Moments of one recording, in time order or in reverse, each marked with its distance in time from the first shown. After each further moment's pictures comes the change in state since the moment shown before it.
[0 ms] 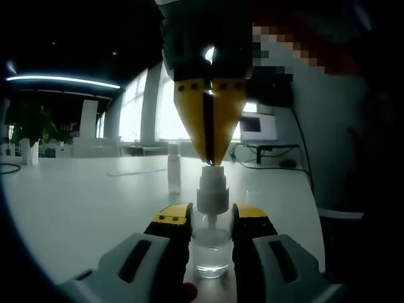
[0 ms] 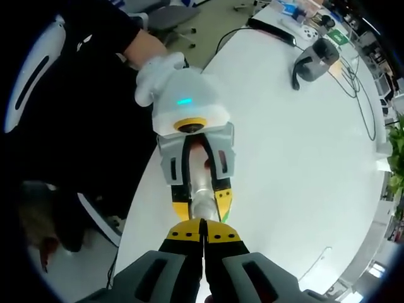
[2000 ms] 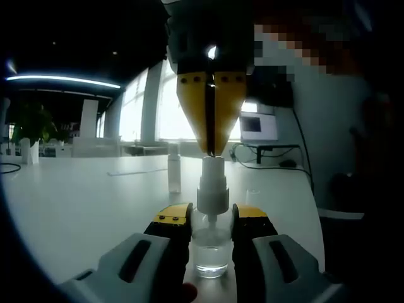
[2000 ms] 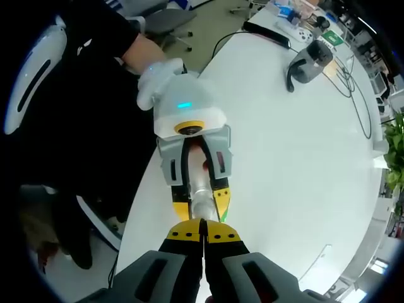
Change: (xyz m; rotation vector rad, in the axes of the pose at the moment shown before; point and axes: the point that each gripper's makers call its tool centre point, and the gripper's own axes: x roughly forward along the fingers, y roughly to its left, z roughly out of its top) left arm 0.000 0.000 0.000 0.000 0.000 0.000; right arm -0.008 0.000 0.000 0.024 -0.034 -0.022
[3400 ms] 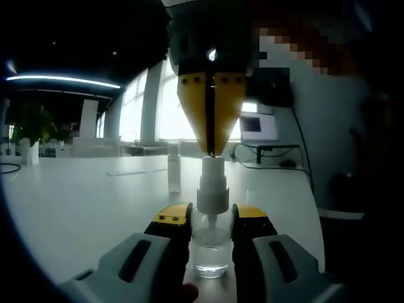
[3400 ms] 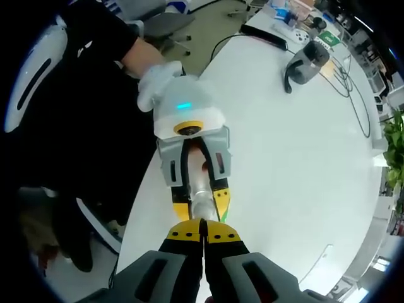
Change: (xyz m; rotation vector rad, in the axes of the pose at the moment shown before) left arm 0.001 0.000 0.000 -0.001 0.000 0.000; right arm 0.000 -0.001 -0.001 0.010 -0.024 -0.002
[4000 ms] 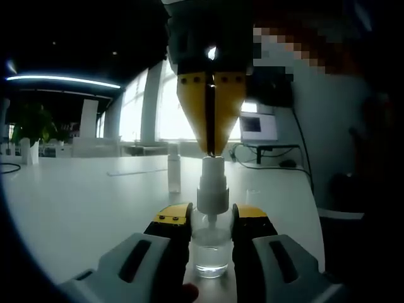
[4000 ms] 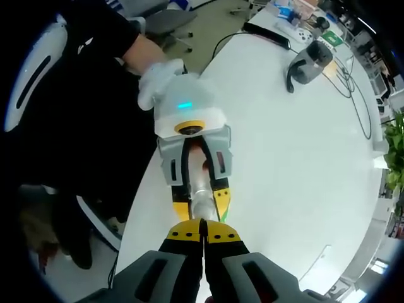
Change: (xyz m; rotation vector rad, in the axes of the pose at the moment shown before) left arm 0.000 0.001 -0.001 -0.001 0.000 0.000; right arm 0.000 0.001 0.000 -0.009 0.018 0.001
